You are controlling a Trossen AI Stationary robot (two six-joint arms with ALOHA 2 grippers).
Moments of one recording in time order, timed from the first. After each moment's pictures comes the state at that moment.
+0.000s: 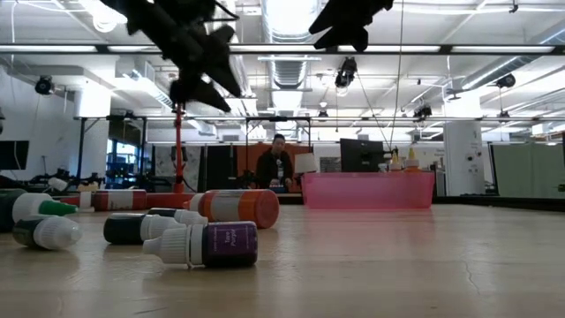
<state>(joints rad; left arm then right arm) 0.40 1.26 1.00 -0.38 0.03 -0.42 -0.30 1.41 1.40 -0.54 -0.11 0.11</state>
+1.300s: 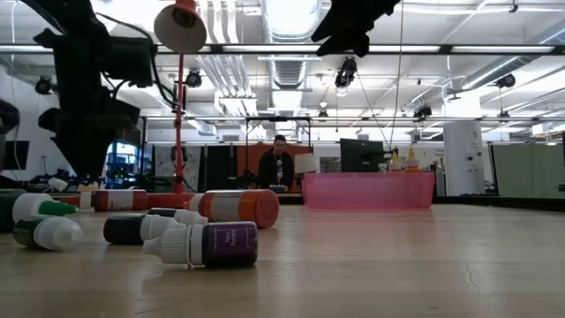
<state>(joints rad) 0.37 1.00 0.61 -1.00 -0.20 -0.62 -0.30 1.42 1.37 -0.55 -0.10 0.09</state>
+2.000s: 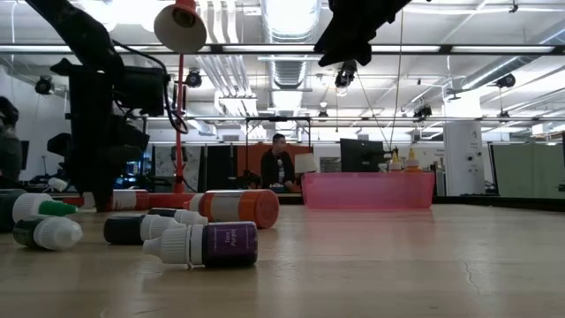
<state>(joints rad) 0.37 1.20 0.53 -0.77 -0.20 -0.65 -0.30 1.42 1.32 -0.54 -0.10 0.11</state>
